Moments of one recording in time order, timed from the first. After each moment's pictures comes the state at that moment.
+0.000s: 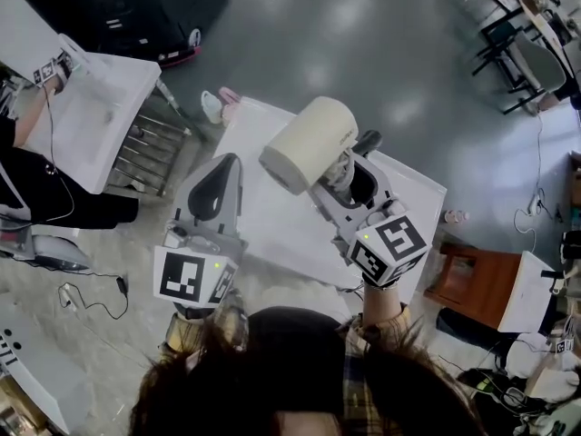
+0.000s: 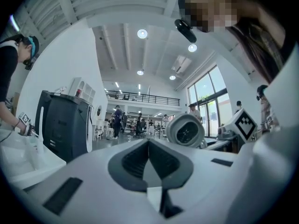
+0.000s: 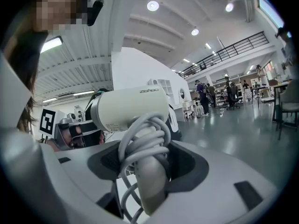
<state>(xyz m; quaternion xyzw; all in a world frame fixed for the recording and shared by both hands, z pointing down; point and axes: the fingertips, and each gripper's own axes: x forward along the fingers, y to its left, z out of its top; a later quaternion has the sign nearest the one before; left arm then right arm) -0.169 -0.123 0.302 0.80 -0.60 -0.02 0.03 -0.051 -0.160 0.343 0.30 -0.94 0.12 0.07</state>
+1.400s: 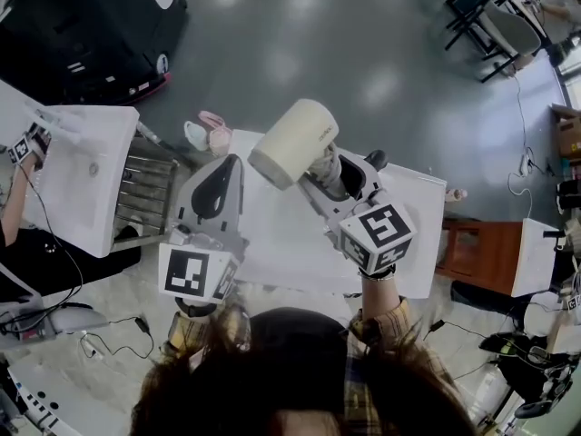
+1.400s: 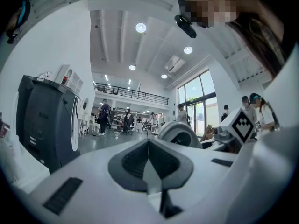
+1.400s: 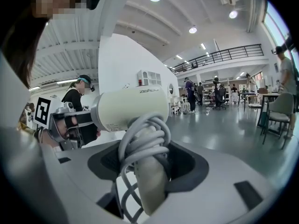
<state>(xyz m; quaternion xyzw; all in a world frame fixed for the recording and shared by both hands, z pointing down) -0.212 -0.221 0.309 0.85 -0.53 -0.01 0.04 -0.100 -0.240 0.361 0.39 -0.91 0.11 0.13</state>
